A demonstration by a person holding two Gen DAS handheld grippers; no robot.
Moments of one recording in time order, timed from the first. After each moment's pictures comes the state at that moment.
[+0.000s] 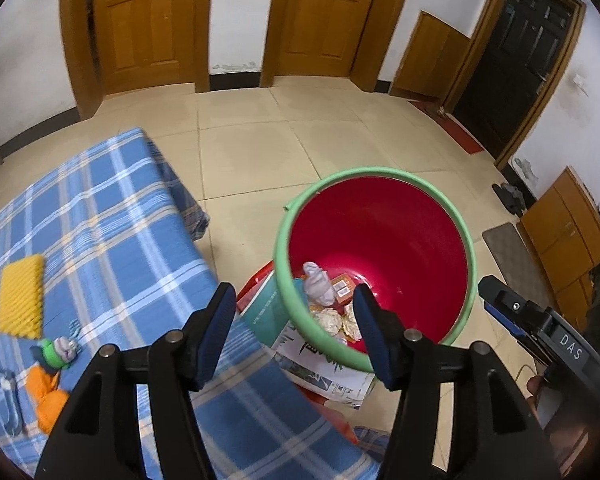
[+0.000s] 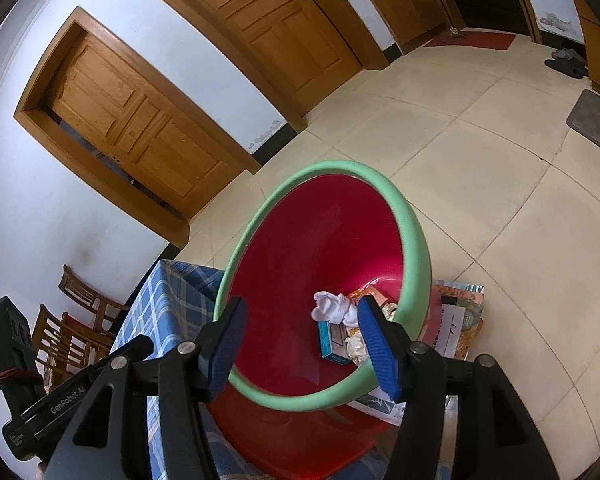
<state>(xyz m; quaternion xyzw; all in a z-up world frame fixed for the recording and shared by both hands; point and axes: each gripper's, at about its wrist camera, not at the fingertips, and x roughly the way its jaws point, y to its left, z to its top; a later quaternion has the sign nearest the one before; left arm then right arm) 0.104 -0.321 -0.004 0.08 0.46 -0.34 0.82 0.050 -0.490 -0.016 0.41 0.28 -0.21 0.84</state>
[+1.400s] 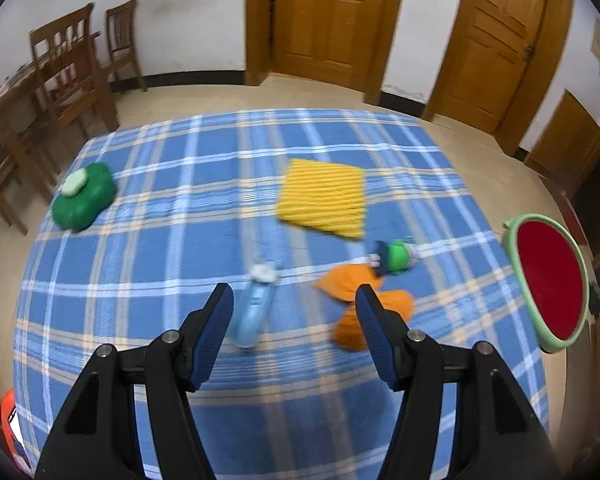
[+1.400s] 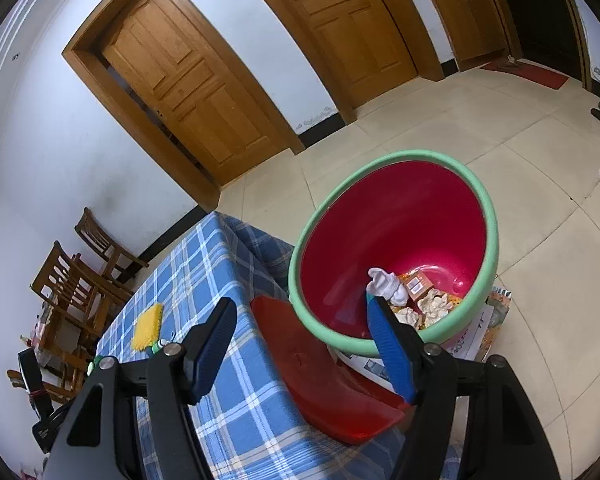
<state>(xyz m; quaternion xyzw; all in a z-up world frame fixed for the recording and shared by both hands) 0.122 -0.072 -0.022 0.00 0.46 -0.09 0.89 0.068 -0.409 0.025 0.34 0.32 -0.14 0.87</state>
